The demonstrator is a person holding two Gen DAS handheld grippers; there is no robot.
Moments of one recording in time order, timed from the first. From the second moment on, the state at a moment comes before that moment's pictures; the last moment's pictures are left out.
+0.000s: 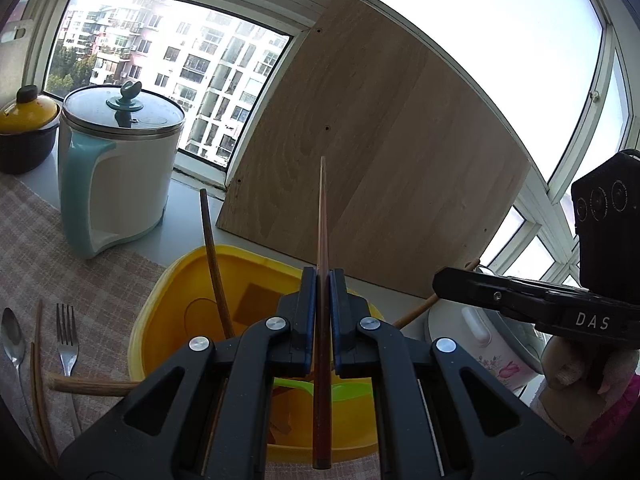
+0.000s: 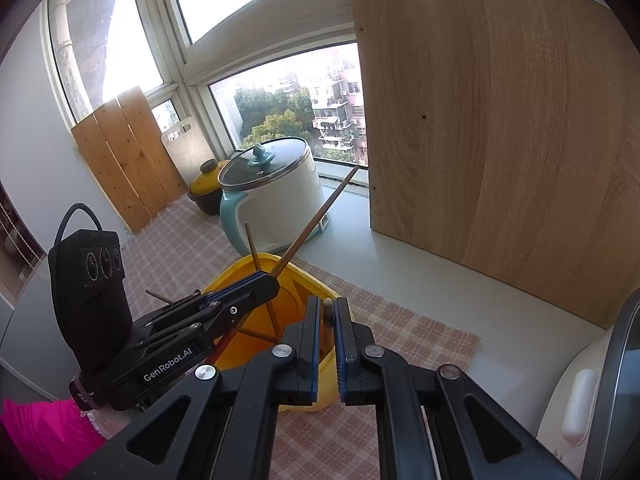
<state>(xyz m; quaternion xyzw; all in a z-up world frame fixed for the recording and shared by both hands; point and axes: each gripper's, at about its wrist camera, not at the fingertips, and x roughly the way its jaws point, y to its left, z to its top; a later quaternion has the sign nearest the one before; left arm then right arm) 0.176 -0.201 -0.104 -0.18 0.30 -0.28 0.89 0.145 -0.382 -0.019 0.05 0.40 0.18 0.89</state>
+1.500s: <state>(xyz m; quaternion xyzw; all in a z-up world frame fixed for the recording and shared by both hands) 0.173 -0.215 -0.096 -0.08 0.35 -0.25 0.90 0.143 -0.391 -0.020 0.07 0.40 0.18 0.89</state>
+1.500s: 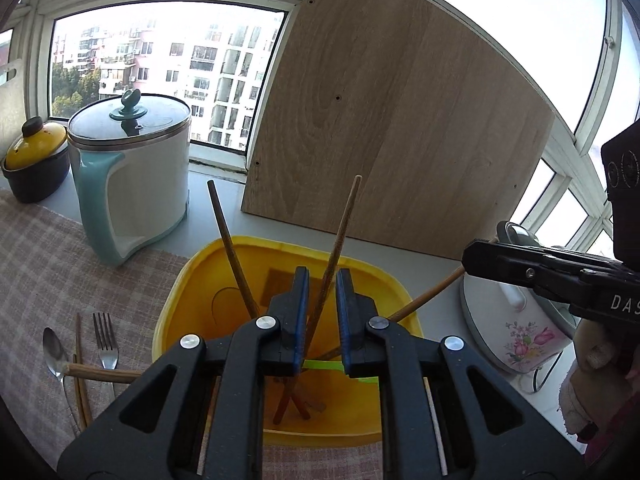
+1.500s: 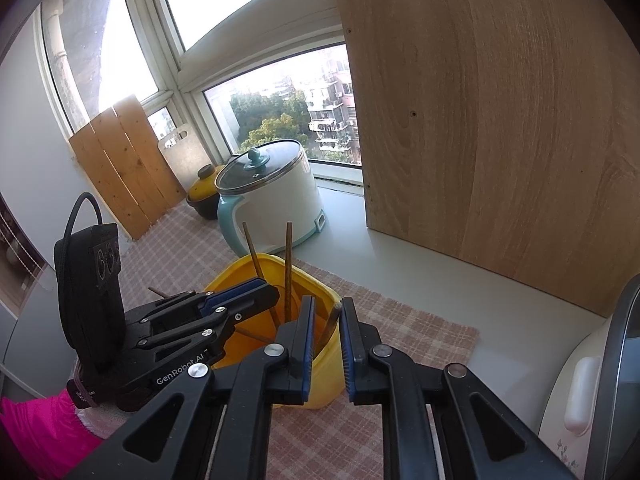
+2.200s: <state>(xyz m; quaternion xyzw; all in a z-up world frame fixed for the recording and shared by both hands) 0.096 -0.104 -0.068 -0.06 0.35 -0.22 0.91 0.085 -0.345 -0.005 0.04 0.40 0.15 0.90</state>
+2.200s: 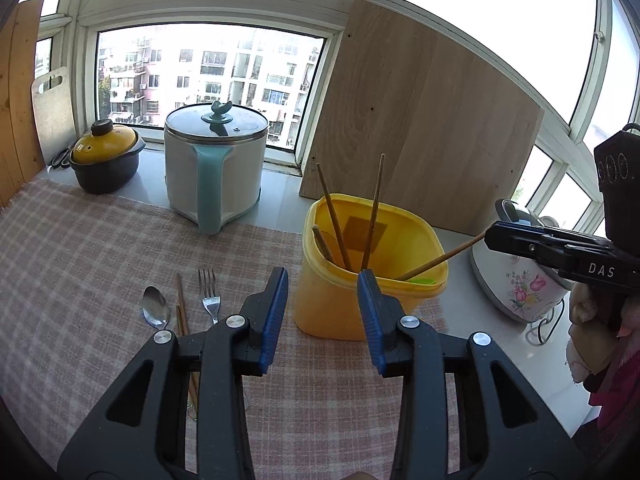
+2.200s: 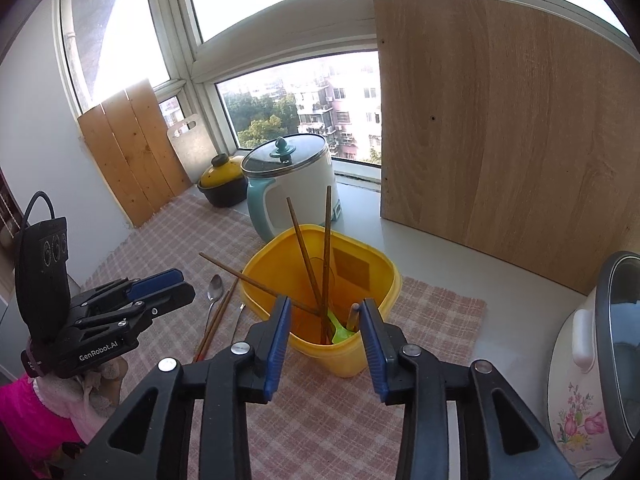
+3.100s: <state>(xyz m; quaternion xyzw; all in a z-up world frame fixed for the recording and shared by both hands) 0.128 0.035 -0.158 -0.06 0.47 -0.16 0.86 0.051 -0.226 -0.041 0.03 0.44 0.13 0.89</state>
